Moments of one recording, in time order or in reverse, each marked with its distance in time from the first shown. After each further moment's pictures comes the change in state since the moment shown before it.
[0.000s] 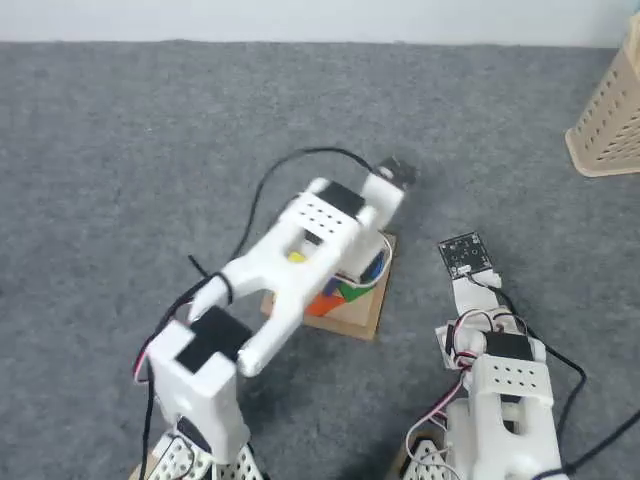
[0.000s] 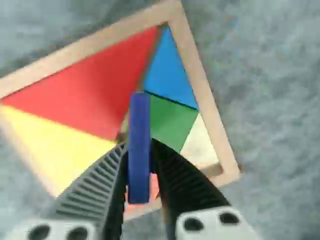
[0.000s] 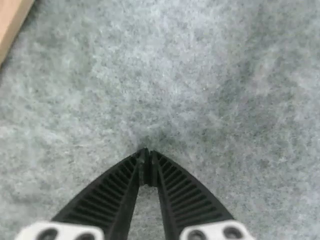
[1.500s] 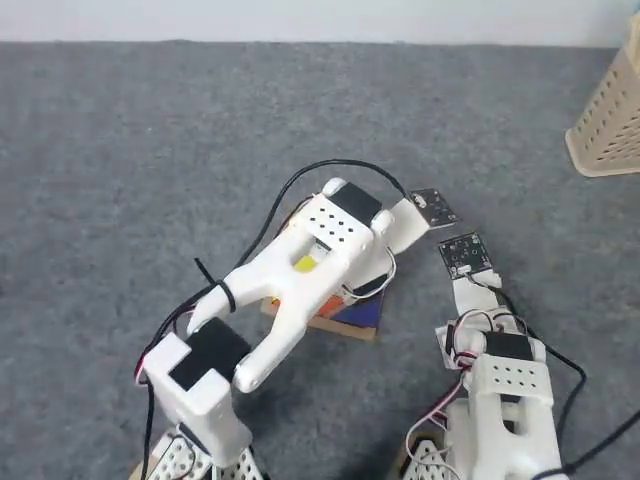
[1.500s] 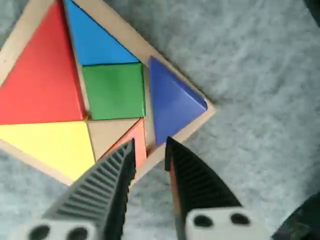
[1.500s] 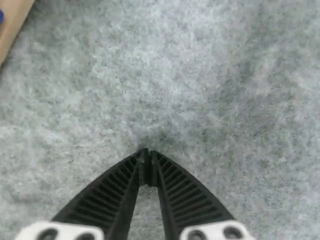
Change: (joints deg) left arm 4.2 -3.6 -3.2 12.6 -17.8; right arm 0.0 0.0 0.0 0.0 0.0
